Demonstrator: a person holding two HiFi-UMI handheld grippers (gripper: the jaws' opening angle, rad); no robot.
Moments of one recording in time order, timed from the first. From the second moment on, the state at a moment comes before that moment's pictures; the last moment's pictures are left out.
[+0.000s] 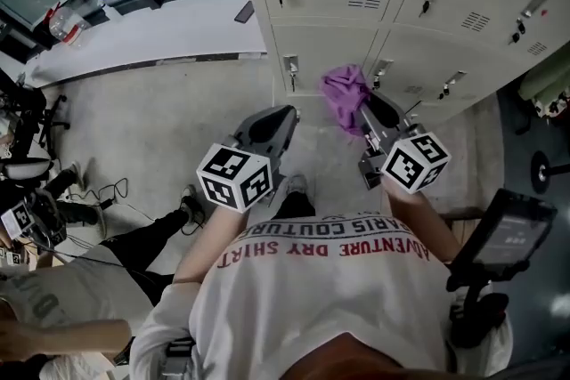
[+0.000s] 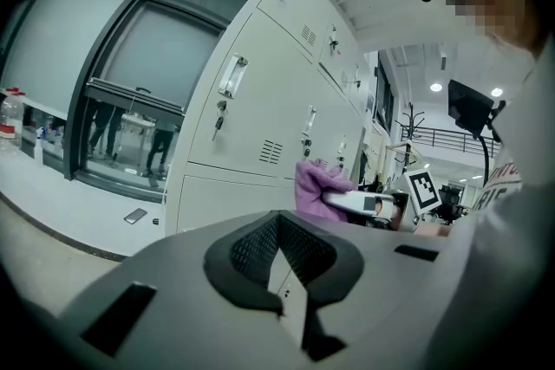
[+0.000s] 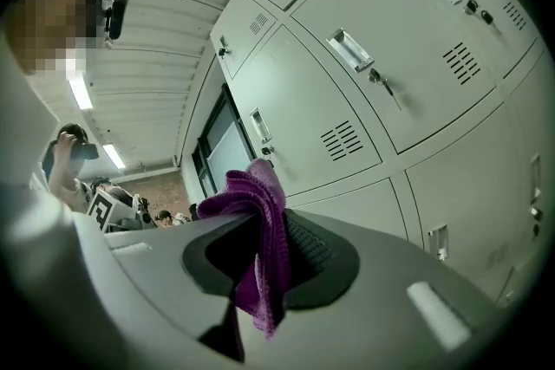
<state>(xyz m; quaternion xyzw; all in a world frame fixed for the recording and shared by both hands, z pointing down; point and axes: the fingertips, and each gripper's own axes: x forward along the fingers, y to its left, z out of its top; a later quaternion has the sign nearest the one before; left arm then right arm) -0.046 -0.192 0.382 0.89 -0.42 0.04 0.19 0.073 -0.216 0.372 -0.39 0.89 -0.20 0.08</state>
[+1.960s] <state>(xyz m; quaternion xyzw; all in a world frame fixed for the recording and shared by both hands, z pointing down) -0.143 -0.275 0.447 0.86 -0.45 0.05 0.23 -0.054 -0.420 0.478 -0.47 0.88 -0.08 0.00</state>
